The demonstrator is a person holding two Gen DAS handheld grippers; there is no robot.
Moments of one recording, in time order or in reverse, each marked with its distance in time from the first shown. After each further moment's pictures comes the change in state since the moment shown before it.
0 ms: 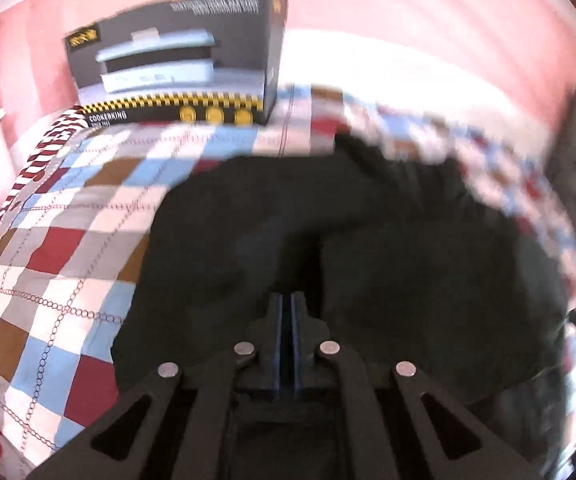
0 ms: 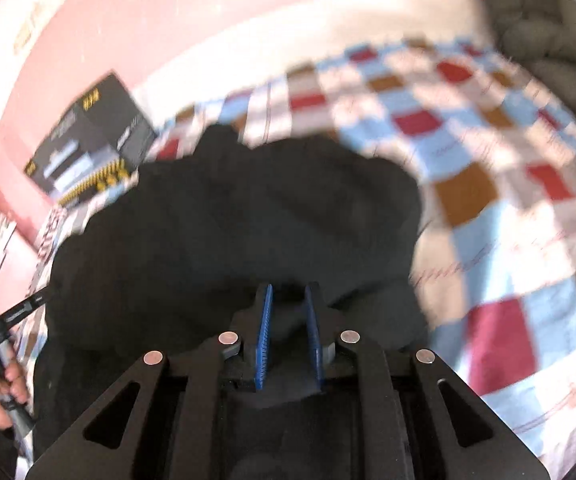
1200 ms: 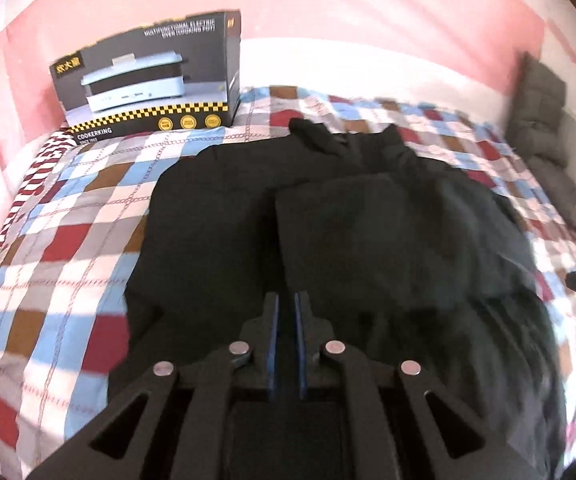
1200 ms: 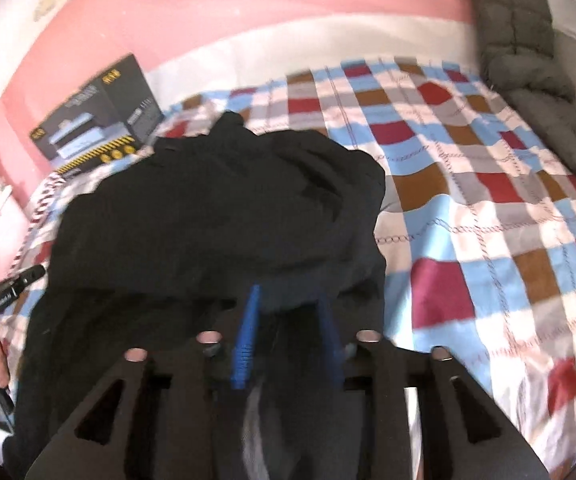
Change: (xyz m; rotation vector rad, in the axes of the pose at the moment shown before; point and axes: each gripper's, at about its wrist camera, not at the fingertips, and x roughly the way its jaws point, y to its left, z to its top) left arm -0.068 -0.022 -0.059 0.153 0.020 -0.050; right arm -0.078 0.021 -0.044 -0.095 0.019 -0.070
